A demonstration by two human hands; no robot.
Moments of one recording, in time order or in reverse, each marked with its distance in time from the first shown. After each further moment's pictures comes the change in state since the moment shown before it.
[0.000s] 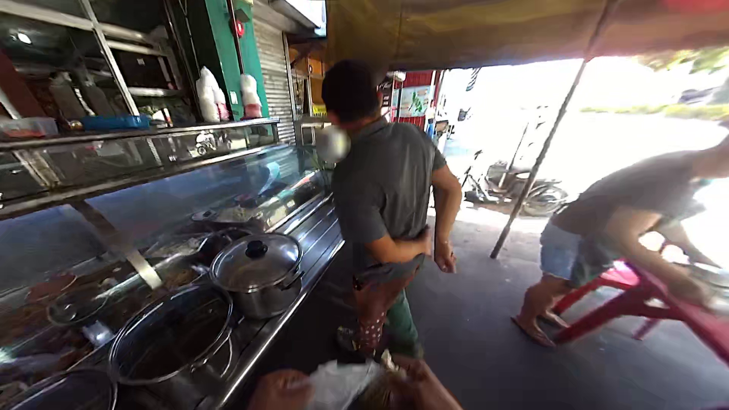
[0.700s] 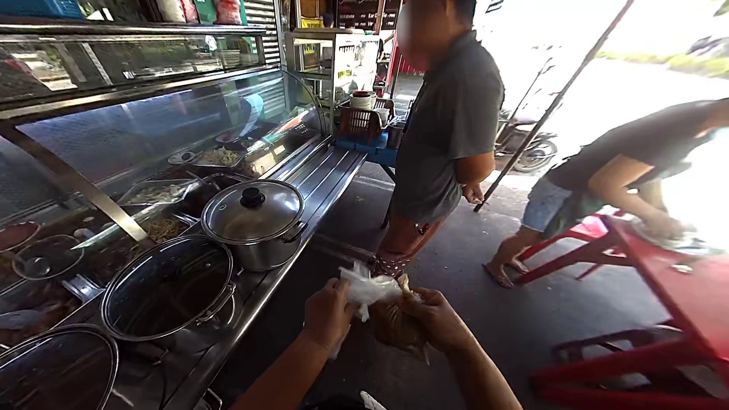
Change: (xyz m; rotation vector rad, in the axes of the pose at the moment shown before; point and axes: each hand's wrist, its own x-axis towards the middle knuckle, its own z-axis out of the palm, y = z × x) left_hand 0.077 0.041 0.037 0.586 -0.037 0.194; right_hand 0.030 -0.052 0.032 0.035 0.209 0.201
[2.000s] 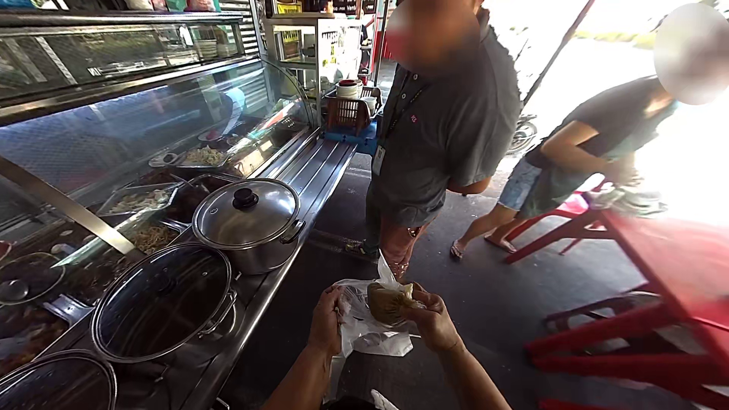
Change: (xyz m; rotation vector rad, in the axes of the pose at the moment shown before) left_hand 0.005 -0.034 0.049 -1.632 0.196 -0.329; right_hand 0.004 0.058 0.009 -0.054 0.200 -0.266
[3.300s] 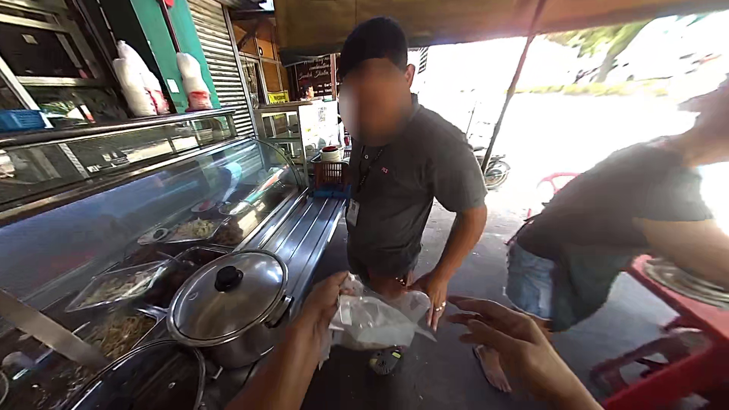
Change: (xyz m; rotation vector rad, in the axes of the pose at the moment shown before) left_hand 0.096 0.143 0.140 0.564 -0.233 -0.049; right_hand 0.078 -0.089 -0.101 -0.150 0.046 -0.087
